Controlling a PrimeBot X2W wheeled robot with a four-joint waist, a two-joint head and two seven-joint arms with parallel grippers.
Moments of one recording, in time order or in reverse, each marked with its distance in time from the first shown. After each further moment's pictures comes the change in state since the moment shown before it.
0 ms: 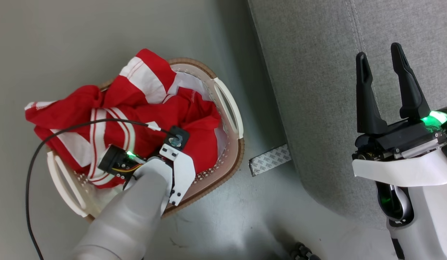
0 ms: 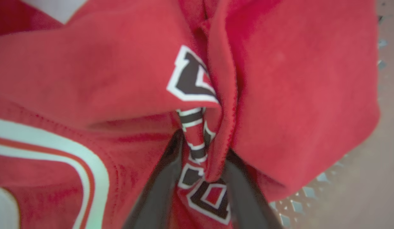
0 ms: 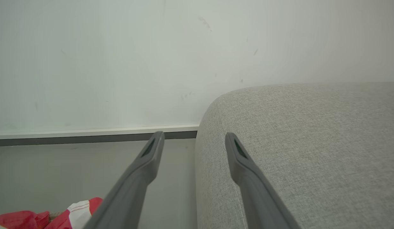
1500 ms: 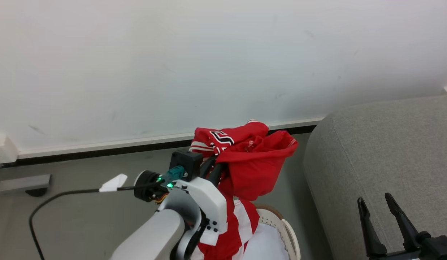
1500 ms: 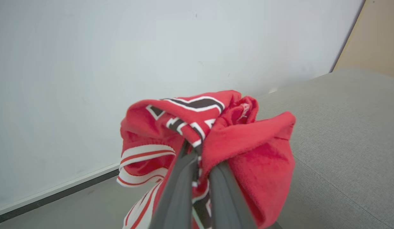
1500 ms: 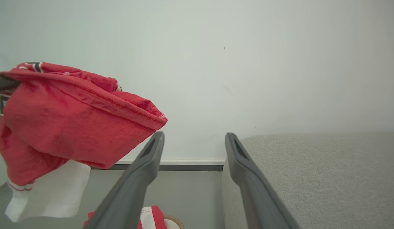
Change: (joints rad) left arm 0.371 0.164 0.029 -0.920 -0.338 0.077 -0.148; right arm 0.499 -0.051 -0.081 0.157 -0.108 0.000 0.000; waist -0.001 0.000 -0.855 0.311
